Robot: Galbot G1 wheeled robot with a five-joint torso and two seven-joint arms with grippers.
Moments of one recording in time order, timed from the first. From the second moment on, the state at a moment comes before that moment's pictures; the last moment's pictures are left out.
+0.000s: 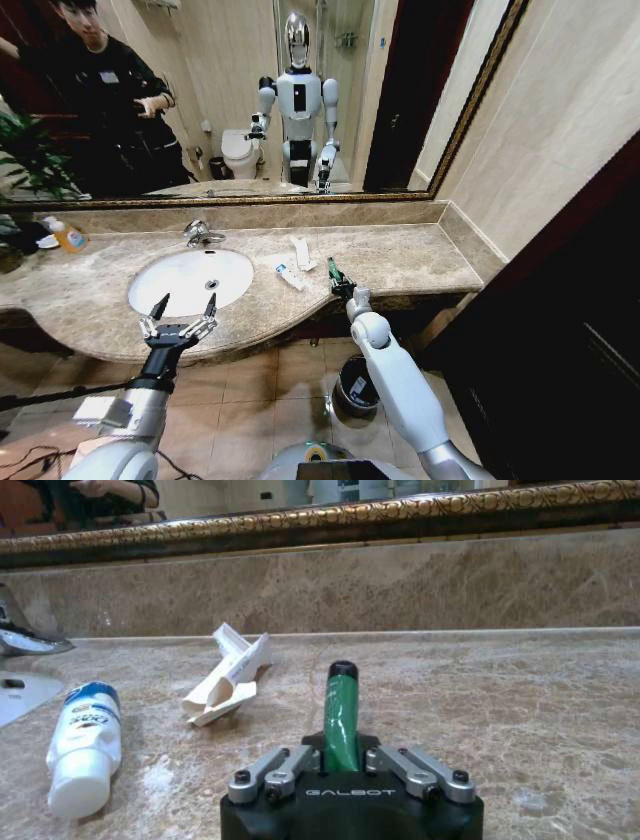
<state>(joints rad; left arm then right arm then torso) 1.84 -1.36 -0.82 -2.47 -0.37 0.04 0.05 -0.93 1.45 0.23 1.56 0.21 -0.26 0.08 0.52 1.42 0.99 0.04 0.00</state>
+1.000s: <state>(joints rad) 1.84 -1.36 -0.82 -2.47 -0.37 0.04 0.05 -1.41 1.29 0.39 1.99 0.19 -0.08 0.03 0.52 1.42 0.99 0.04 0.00</state>
